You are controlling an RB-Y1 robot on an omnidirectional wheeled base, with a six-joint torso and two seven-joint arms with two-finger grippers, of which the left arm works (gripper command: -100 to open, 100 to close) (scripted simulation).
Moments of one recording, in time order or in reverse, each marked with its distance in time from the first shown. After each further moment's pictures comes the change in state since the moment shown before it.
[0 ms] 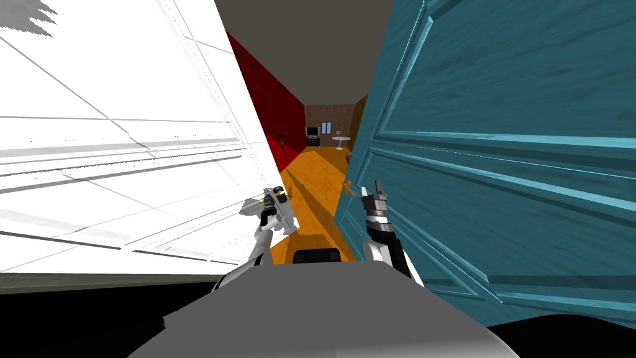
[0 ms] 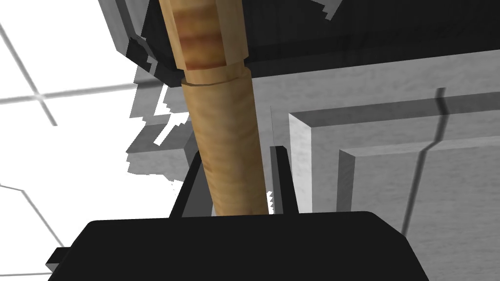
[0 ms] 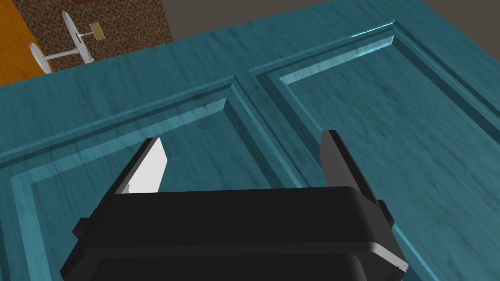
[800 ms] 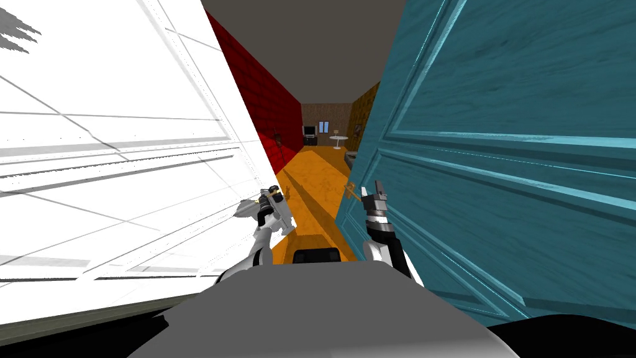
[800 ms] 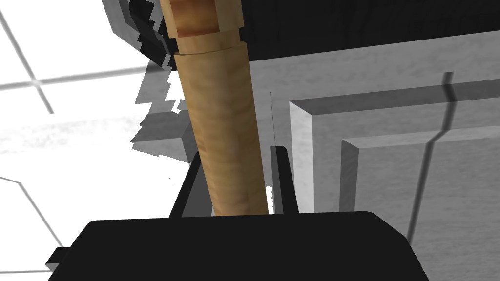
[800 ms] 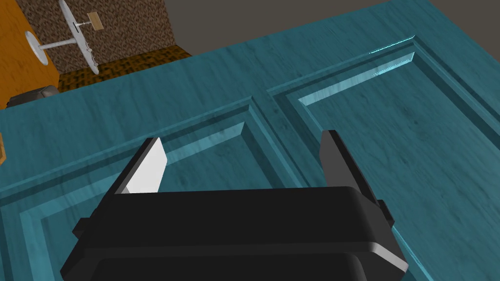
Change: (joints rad) arm -0.052 0.013 0.091 0.062 0.087 -0.065 -0.119
